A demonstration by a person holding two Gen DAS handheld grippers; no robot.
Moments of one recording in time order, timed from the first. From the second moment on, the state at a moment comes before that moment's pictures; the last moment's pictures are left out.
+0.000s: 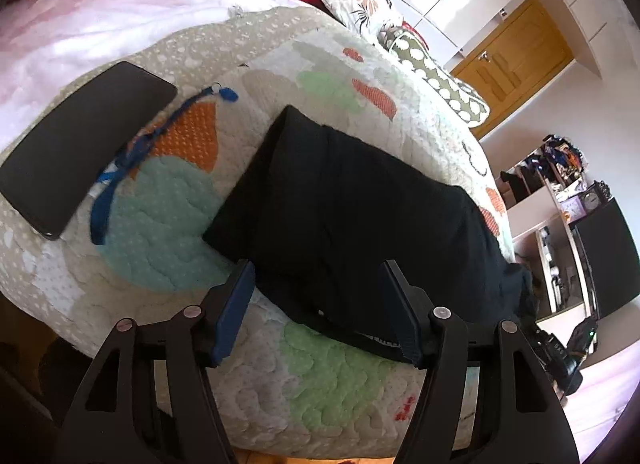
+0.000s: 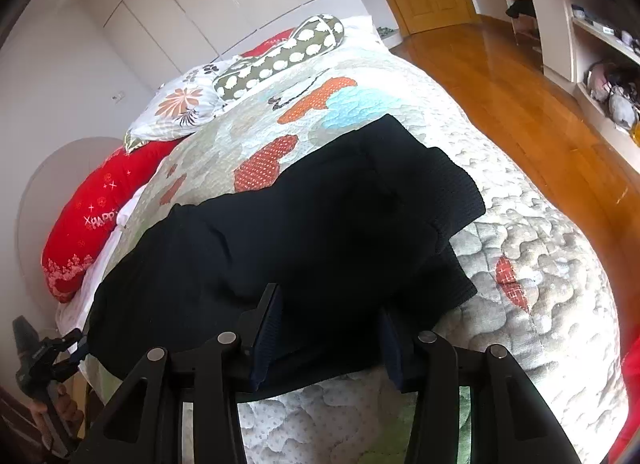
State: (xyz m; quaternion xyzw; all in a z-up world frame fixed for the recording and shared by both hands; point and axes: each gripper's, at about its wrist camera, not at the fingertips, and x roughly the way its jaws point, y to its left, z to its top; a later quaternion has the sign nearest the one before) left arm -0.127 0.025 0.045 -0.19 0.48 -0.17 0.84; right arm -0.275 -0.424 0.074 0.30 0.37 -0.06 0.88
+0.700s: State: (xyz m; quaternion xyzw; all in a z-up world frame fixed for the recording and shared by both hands) left arm -0.131 0.020 0.038 -0.22 0.51 -0.17 0.82; right arm -0.274 -0.426 0.071 0.30 0.37 -0.05 0.88
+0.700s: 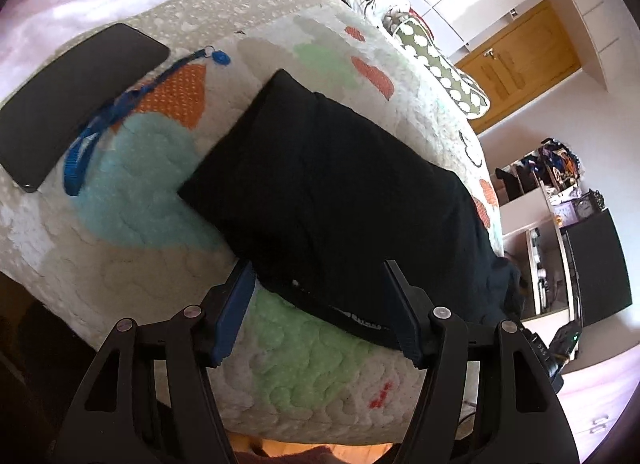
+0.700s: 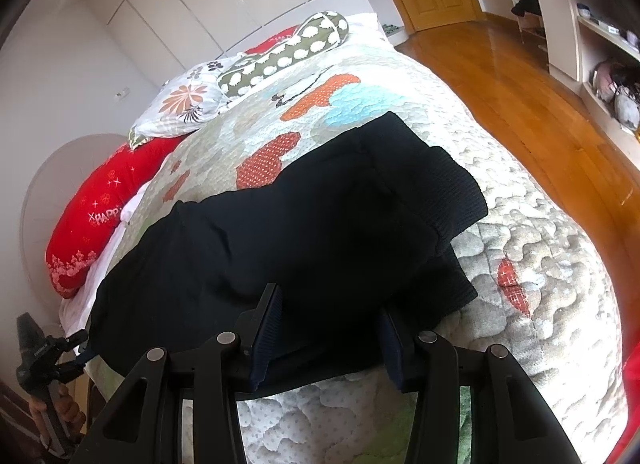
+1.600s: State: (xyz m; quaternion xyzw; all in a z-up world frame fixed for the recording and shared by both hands) left arm -0.113 0.010 0.068 -0.25 0.49 -0.21 0.81; right arm -0.271 -0.427 0.069 0.30 0.37 -0.04 0.88
